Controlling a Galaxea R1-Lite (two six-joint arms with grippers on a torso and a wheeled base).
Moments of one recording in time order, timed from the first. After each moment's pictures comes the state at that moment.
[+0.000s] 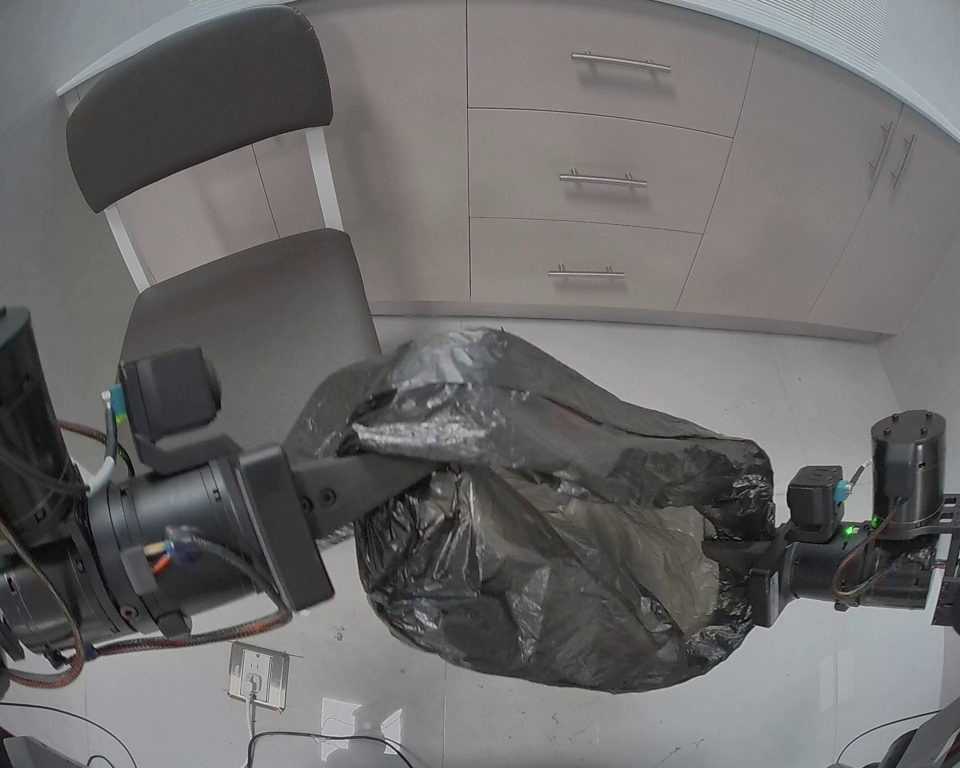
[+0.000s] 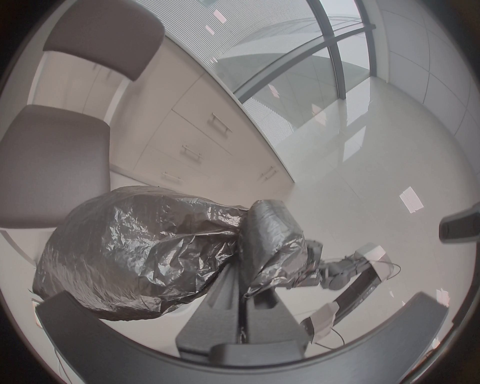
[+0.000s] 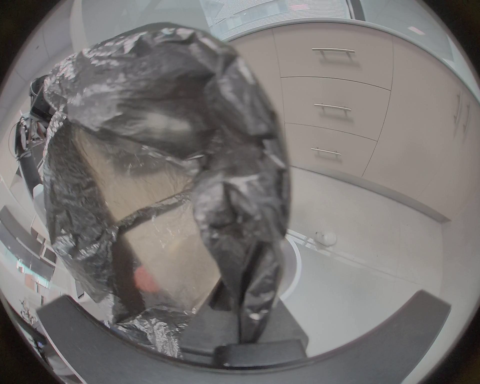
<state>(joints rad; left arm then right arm) -0.85 1.30 -0.67 -0.54 -0.09 -0.56 0.54 1.44 -0.49 -0.46 0.05 -0.08</state>
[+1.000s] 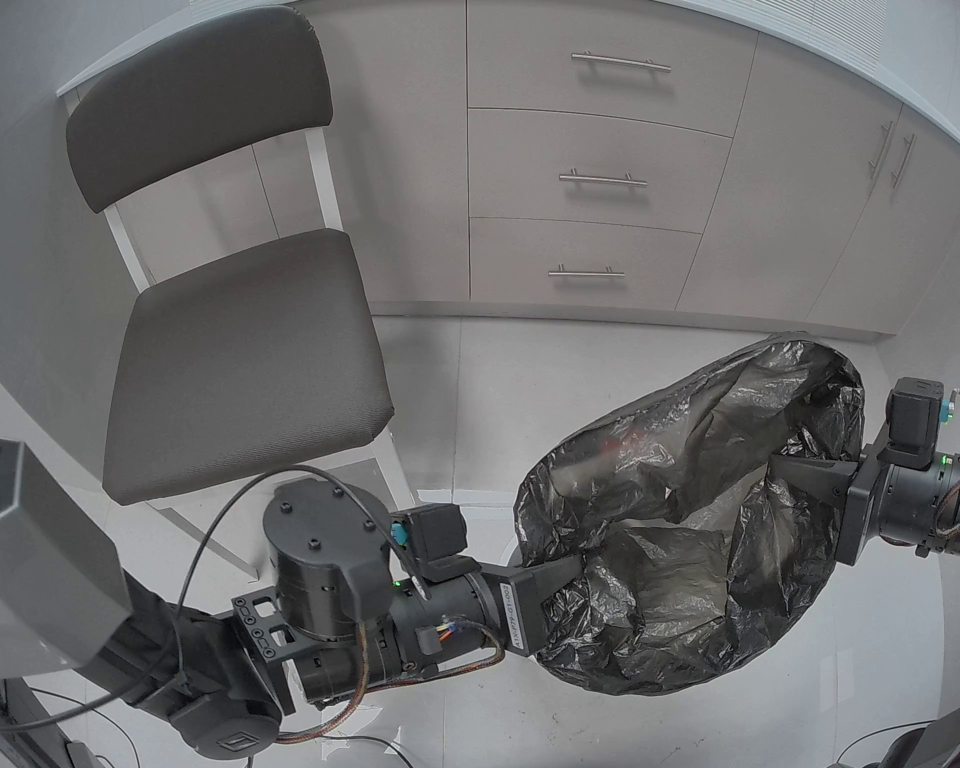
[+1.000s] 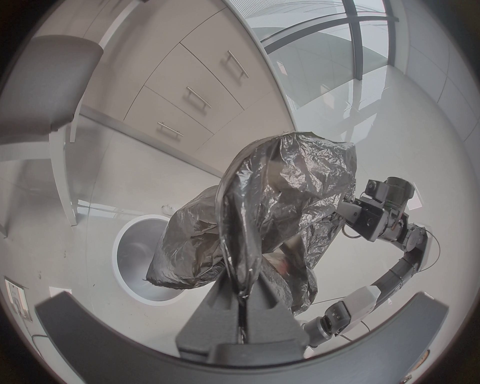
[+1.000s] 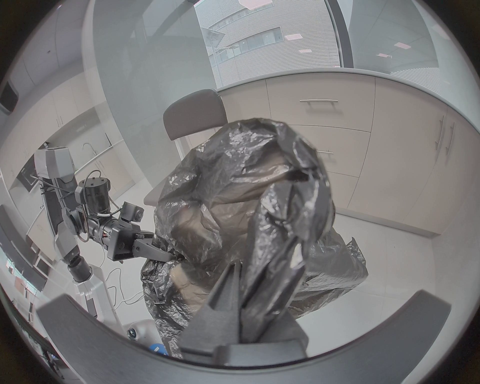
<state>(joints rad) -0.87 1.89 -0.56 -1.12 -0.17 -0.62 0.52 1.20 -0.66 -0.25 0.04 -0.06</state>
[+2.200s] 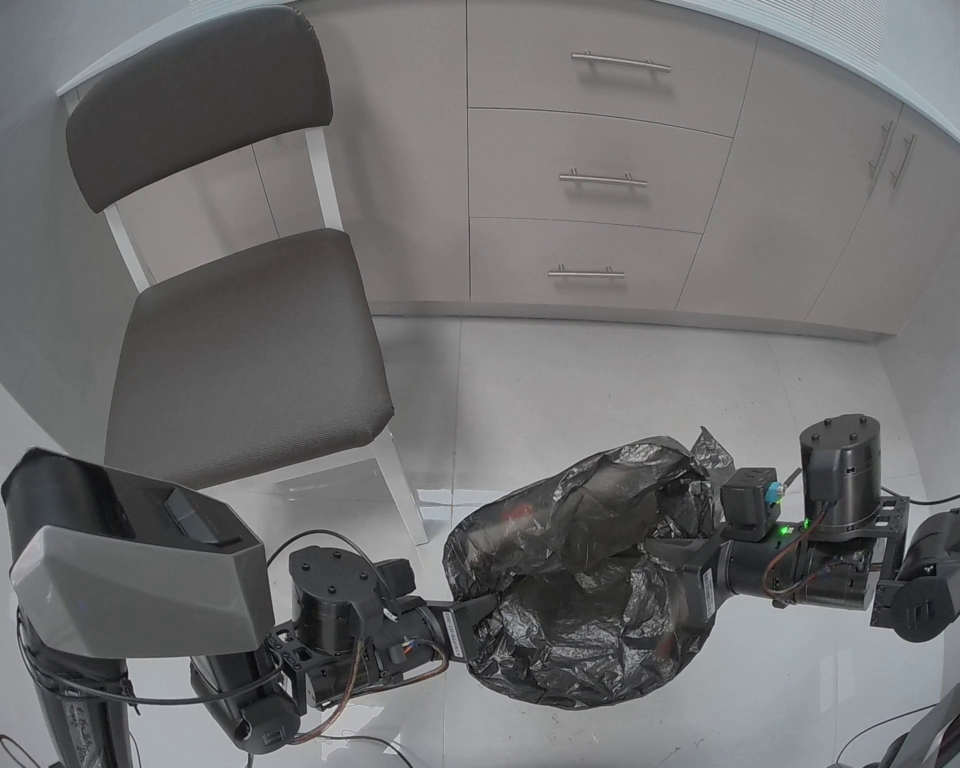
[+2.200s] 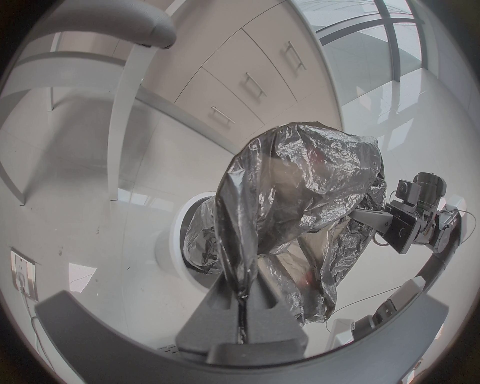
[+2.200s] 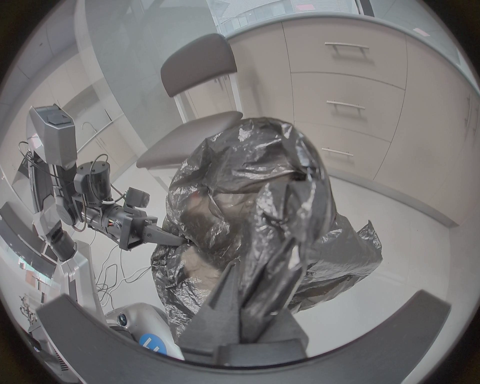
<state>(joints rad) -0.70 2.24 -0.41 -1.49 -0.17 -0.65 0.59 1.63 -0.54 -0.61 0.04 -0.06</state>
